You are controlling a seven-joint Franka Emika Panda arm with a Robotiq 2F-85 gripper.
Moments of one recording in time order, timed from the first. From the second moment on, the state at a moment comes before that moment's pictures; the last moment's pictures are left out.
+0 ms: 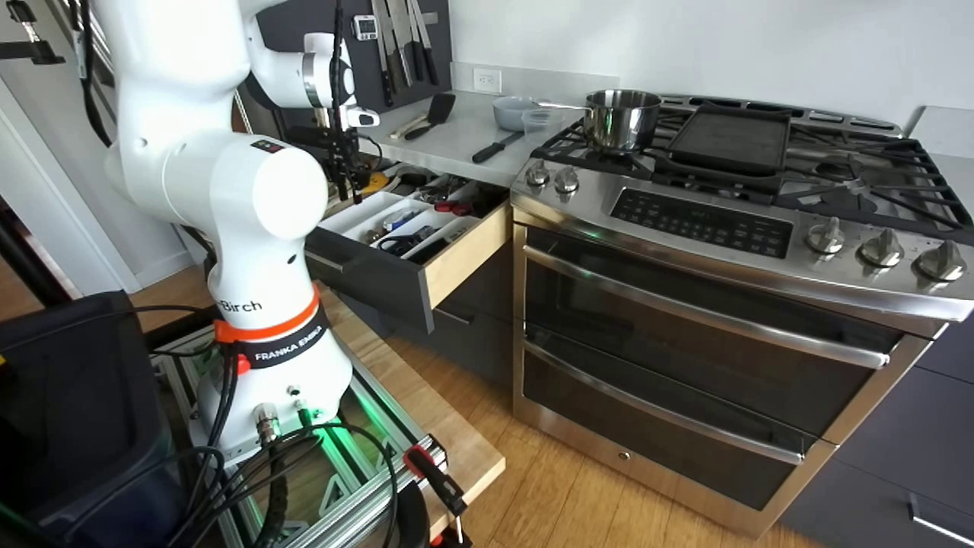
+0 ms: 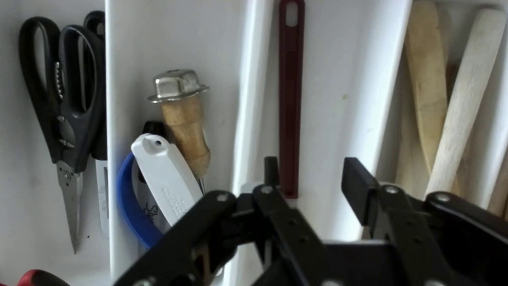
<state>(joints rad) 0.45 0.16 0.44 -2.39 -0.06 2.47 0.57</state>
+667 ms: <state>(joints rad) 0.54 0.27 0.34 -2.39 -0.23 2.61 0.71</state>
